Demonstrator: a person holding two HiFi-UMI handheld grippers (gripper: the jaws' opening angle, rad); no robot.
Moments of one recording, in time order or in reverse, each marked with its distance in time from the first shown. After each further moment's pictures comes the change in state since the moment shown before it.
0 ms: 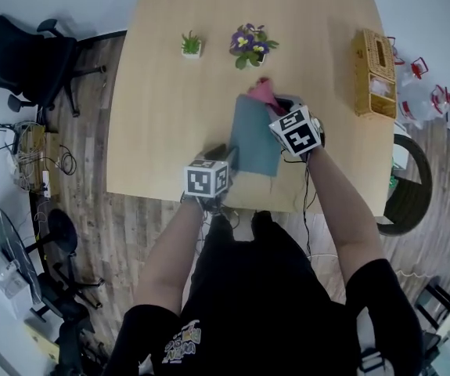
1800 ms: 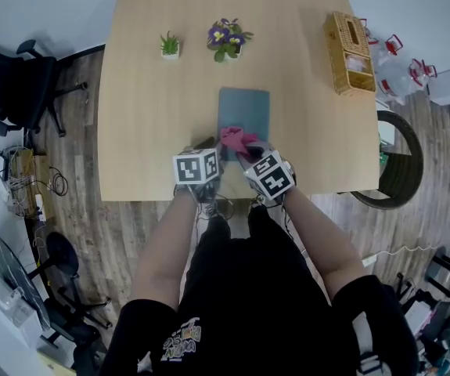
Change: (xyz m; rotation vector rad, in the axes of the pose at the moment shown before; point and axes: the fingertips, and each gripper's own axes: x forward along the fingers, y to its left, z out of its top) left arm -0.001 0.006 0.000 -0.028 0.016 -0.017; right arm -0.033 0.154 -0.075 0.187 0.064 0.145
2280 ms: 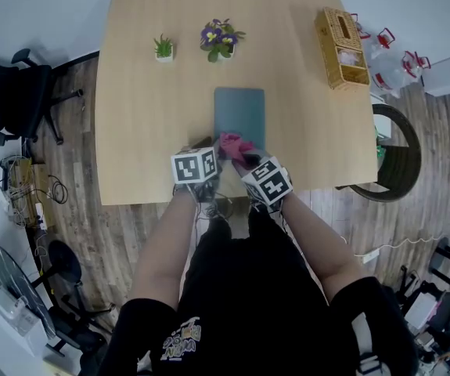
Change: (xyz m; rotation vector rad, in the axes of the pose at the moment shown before) left arm 0.003 -0.002 0.000 -0.002 -0.009 -0.016; right arm -0.007 0.025 -0.012 0.100 -0.014 0.037
